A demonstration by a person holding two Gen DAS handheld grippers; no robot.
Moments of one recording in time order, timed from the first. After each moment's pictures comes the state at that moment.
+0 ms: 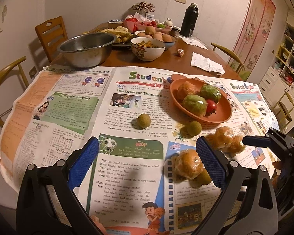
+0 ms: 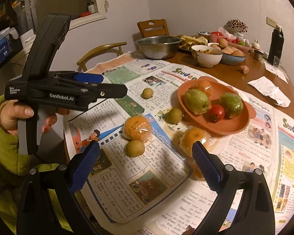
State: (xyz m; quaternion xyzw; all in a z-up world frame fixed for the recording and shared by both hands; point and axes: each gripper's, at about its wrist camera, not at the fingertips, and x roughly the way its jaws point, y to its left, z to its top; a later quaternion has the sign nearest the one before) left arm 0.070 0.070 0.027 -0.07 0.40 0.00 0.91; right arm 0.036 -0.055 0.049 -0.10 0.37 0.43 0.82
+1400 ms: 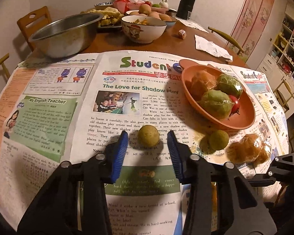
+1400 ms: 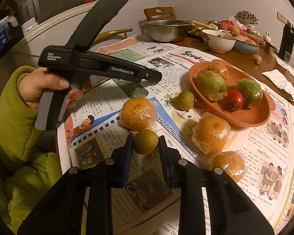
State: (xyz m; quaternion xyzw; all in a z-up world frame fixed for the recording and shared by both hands) left arm 0.139 0.077 -0.020 -0.06 0.45 -0.04 0.89; right arm 0.047 -0.037 0.016 -0.12 0.40 0.45 0.79
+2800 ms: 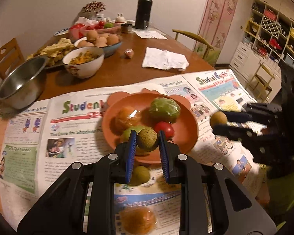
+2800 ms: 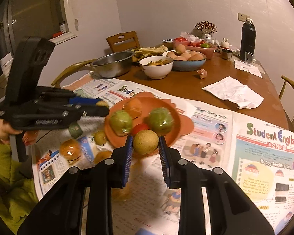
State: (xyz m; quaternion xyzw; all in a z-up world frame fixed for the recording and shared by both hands) left arm 0.156 -0.016 0.031 0.00 0.41 -0.14 0.90; right arm 0.123 -0.140 0.060 -0.06 0.35 0.36 0.86
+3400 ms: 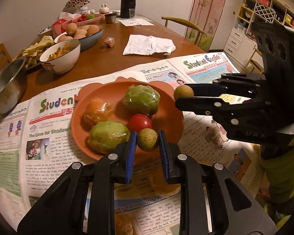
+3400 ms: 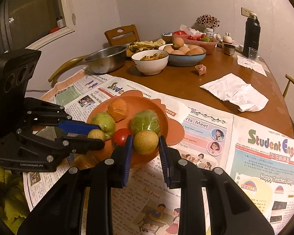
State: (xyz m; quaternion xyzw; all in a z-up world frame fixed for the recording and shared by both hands) left arm 0.165 -0.054 0.011 0.02 0.44 -0.17 0.88; right arm 0.163 -0.136 0.045 -0.07 0.37 0.37 0.85
